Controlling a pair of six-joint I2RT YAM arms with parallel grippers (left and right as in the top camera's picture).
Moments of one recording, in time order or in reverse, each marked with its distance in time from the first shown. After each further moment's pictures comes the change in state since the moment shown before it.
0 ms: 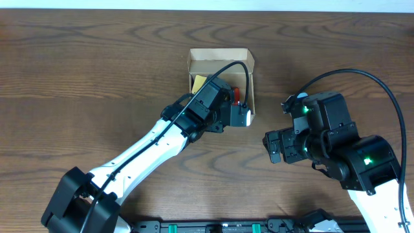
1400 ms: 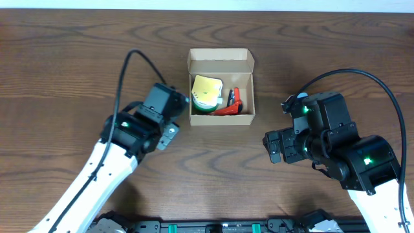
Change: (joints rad) left arm 0.204 -0.336 0.002 -0.653 -0.235 -0.826; right arm 0.000 0.000 0.000 0.000 0.000 0.000
